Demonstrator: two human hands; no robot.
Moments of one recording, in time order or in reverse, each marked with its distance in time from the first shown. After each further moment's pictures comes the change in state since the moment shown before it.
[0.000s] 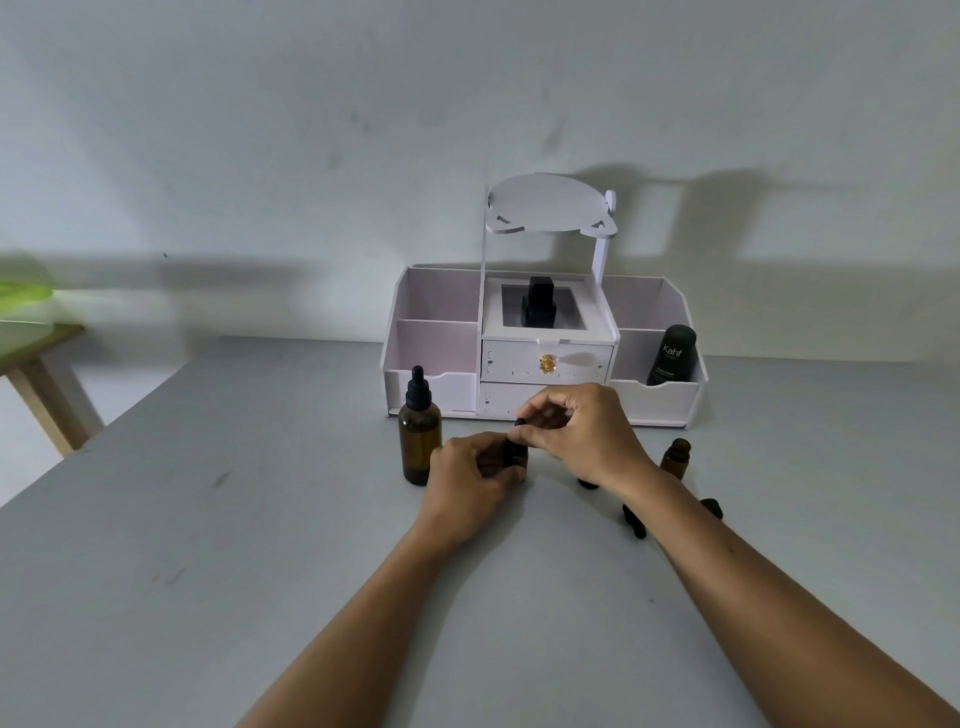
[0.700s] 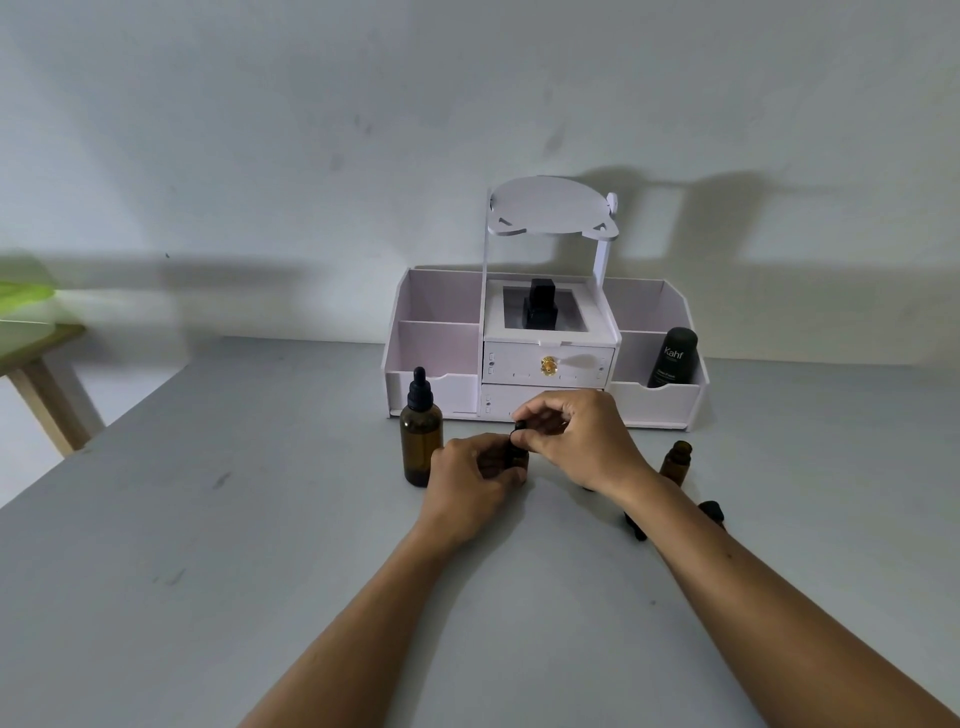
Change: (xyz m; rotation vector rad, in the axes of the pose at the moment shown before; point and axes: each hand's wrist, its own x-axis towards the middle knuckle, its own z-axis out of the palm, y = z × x) left_hand 0.002 -0.003 0.001 -0.020 0.003 -0.006; right_hand -0.002 0.000 0.004 -0.024 -0.006 0.002
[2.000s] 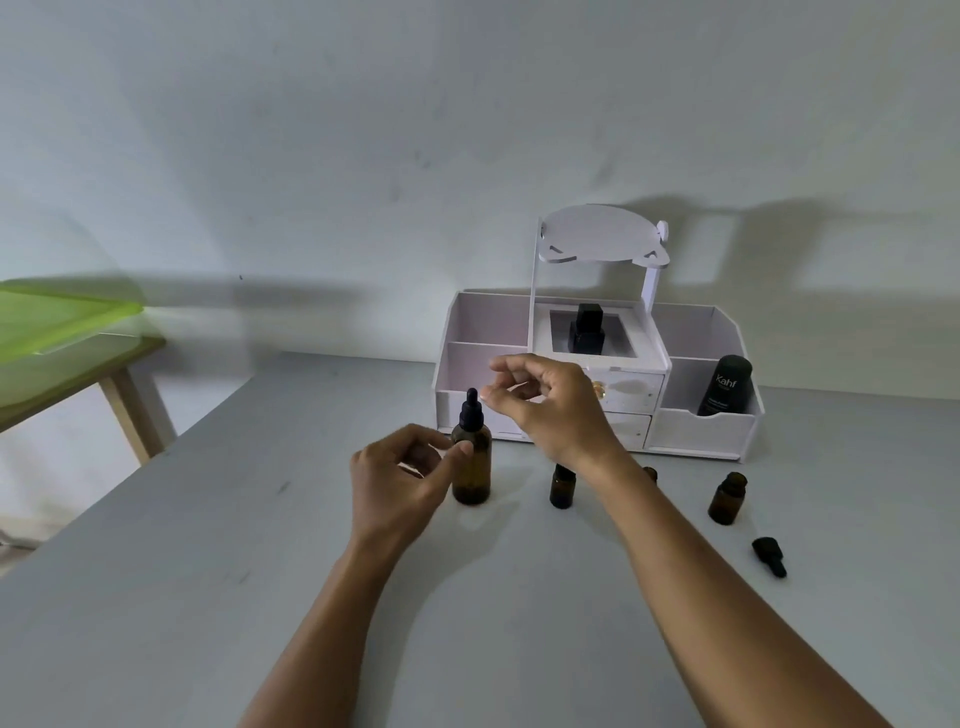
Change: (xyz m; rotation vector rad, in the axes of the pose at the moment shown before) left_hand -0.023 -0.003 -0.093 0.028 0.455 0.082; right_hand 0.035 -0.074 0.032 0.286 0.008 -0.017
